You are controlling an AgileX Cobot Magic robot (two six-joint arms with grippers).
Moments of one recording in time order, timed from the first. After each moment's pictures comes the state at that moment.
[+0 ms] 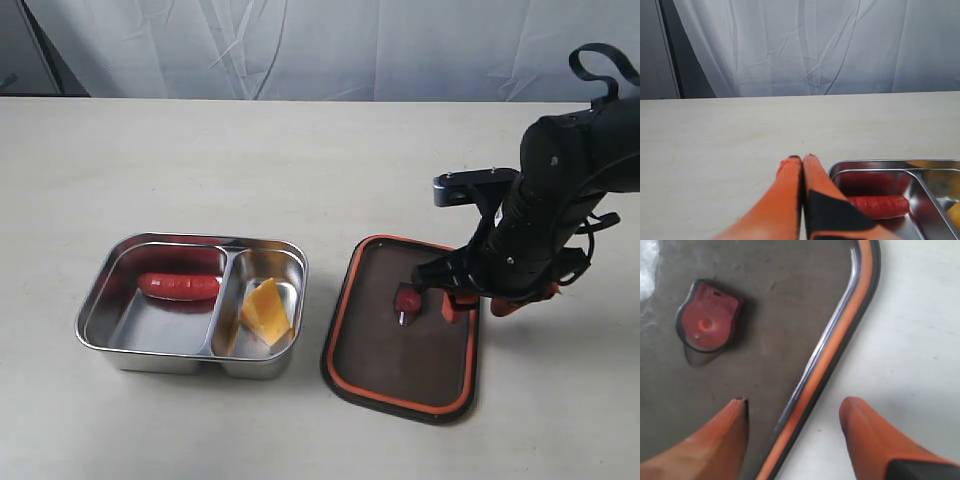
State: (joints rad) left arm -0.01 0.01 -0.01 -0.02 0.19 -0.04; right arm 0.39 1.75 -0.90 0.09 0.67 0.12
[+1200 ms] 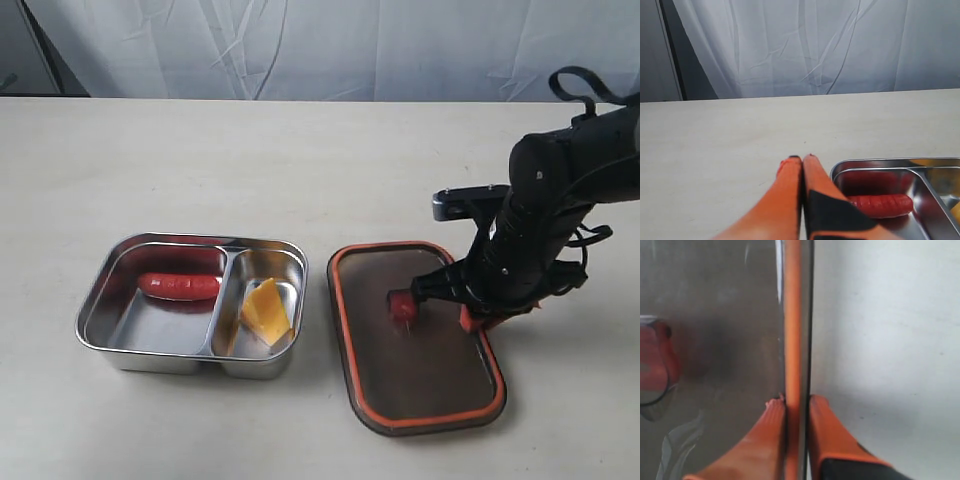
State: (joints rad) left arm -0.01 0.01 -0.01 0.00 0.19 -0.04; right arm 0.39 1.80 -0.89 0.08 0.66 0.15
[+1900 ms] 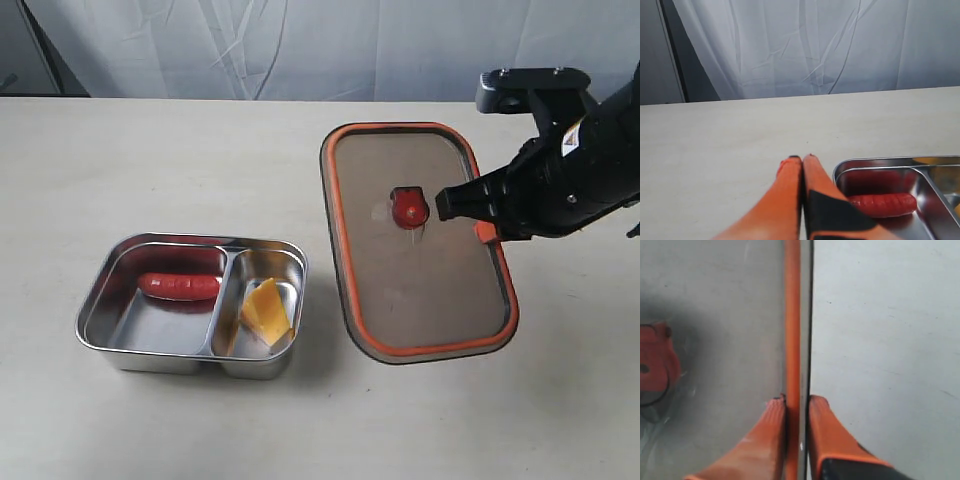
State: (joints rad) left arm -0.01 0.01 -0.01 0.02 0.19 -0.04; right arm 0.39 1.40 -0.89 0.08 0.70 0.14
